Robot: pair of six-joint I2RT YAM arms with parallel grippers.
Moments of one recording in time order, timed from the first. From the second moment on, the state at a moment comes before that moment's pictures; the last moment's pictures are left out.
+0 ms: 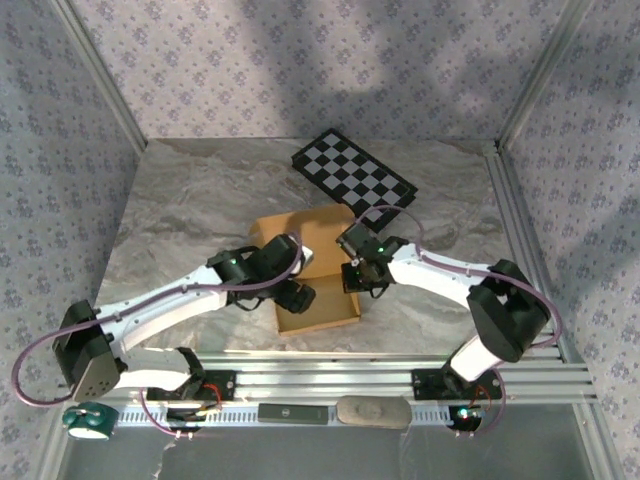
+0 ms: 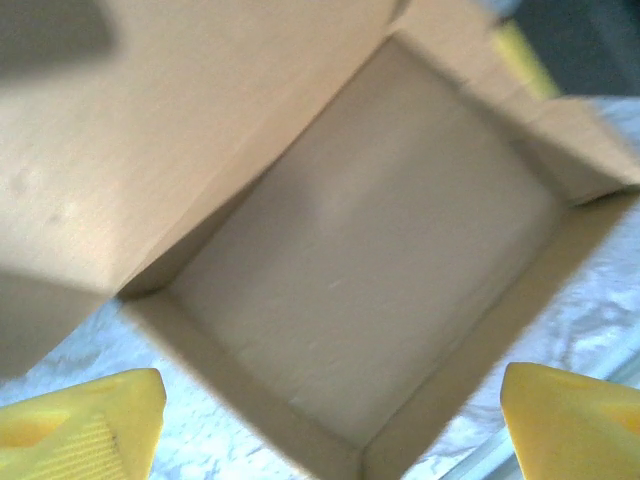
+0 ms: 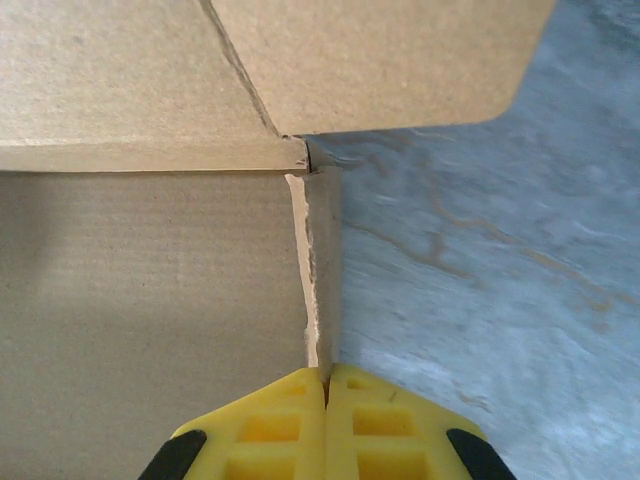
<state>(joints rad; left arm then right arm) -0.94 1.26 0.95 -0.79 -0.09 -0.32 0.76 1.55 0.95 -0.63 0.01 0.59</state>
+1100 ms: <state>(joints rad) -0.94 1.40 0.76 -0.61 -0.03 -0.60 0.77 1.52 0.93 -0.65 0.04 0.57</state>
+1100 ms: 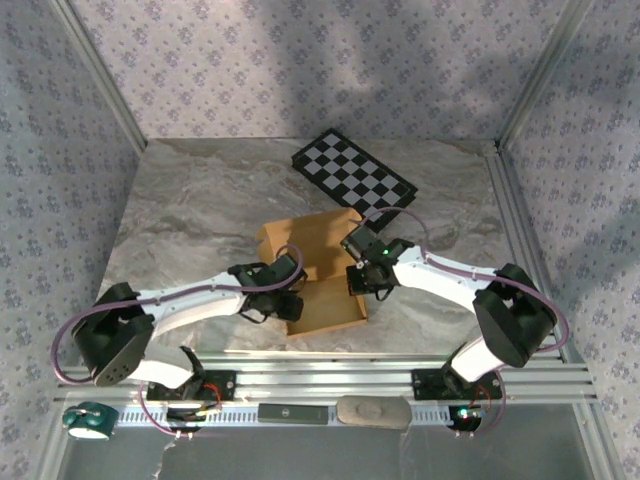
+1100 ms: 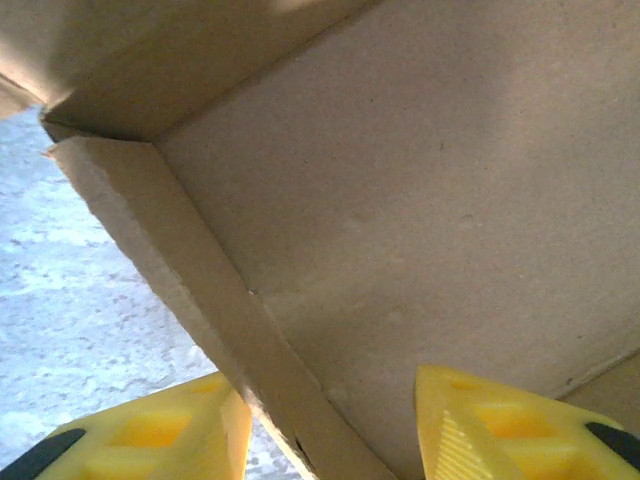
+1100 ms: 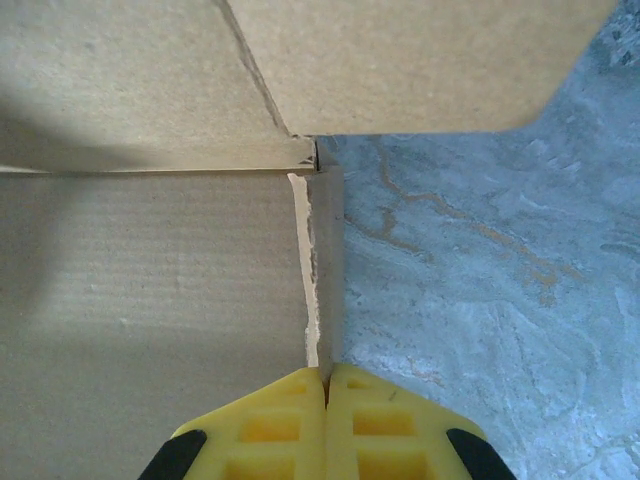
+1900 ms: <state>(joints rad) -0.95 1.41 0.75 -0.59 -0.12 -0.68 0.88 1.52 0.91 -0.71 0.13 0.61</state>
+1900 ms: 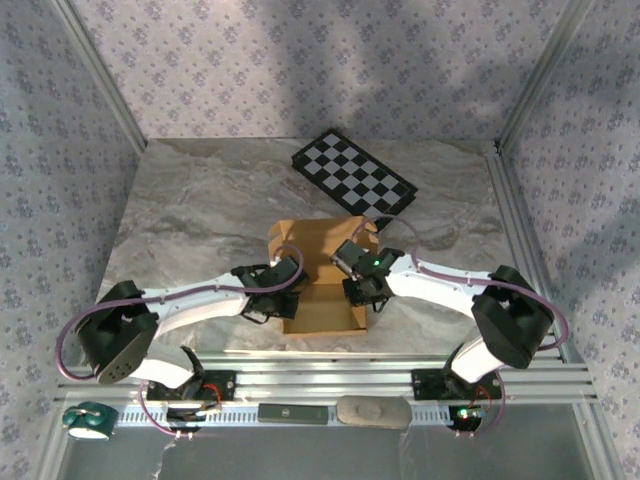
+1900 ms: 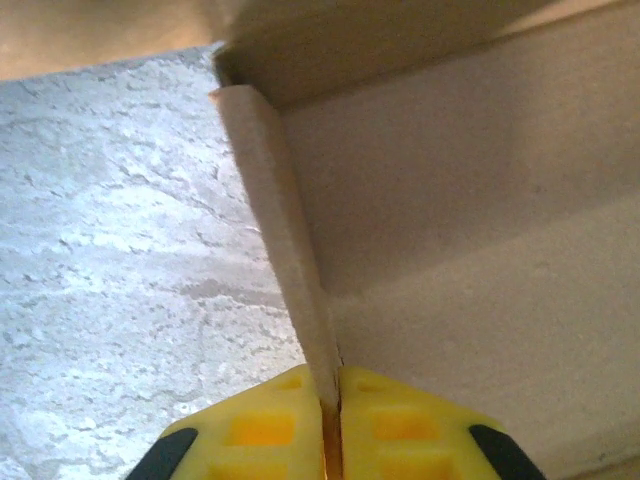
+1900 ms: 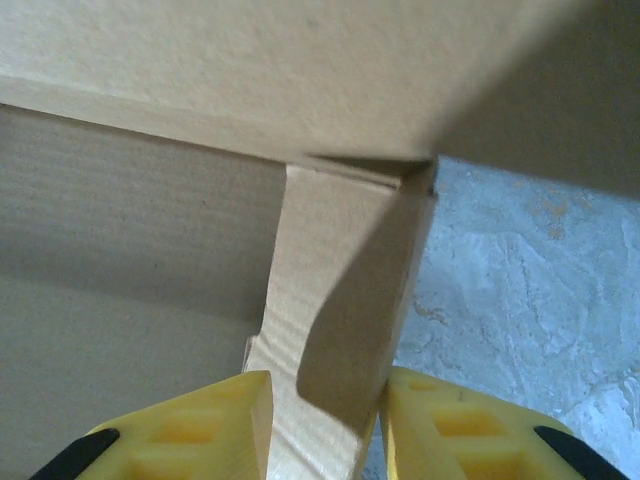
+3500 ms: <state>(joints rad) -1.03 1.41 0.75 -0.60 -0.28 -0.98 0.93 1.34 0.72 -0.54 0.17 0.82</state>
